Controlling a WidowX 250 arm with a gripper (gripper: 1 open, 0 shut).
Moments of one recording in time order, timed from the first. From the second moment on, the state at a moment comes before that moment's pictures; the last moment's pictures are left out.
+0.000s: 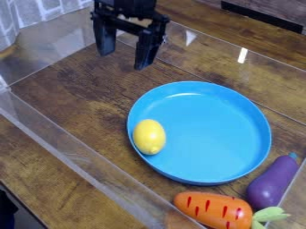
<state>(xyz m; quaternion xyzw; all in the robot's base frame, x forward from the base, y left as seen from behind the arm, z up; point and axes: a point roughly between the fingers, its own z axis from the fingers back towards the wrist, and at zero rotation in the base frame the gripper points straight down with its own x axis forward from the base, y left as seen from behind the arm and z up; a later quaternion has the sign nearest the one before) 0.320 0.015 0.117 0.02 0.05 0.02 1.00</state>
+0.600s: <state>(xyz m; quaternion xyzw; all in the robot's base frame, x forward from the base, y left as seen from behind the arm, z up) 0.318 0.003 0.132 0.01 0.07 0.03 1.00</state>
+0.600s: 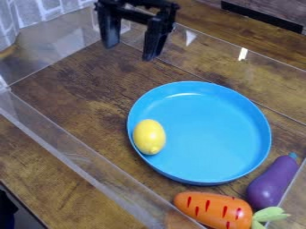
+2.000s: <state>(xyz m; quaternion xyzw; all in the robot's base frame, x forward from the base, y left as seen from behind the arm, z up) 0.307 -0.017 0.115 0.00 0.10 -0.06 0.99</state>
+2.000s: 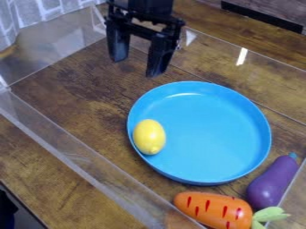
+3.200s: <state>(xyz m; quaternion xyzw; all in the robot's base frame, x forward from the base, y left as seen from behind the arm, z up) 0.294 -0.031 0.034 -0.01 0.08 -0.14 0.99</state>
